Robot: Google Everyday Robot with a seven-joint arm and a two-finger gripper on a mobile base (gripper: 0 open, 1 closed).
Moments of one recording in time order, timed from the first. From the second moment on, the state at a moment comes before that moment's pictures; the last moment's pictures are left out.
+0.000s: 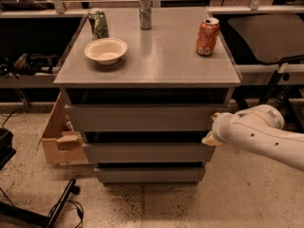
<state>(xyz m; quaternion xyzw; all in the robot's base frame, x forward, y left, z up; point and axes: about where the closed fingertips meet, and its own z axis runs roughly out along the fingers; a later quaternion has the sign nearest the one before) 0.611 -0.231 0.638 -0.53 0.78 -0.14 0.31</state>
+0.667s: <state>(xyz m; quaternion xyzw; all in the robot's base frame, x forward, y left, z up) 0.547 -0.247 0.699 -0.56 0.77 -0.16 0.25</state>
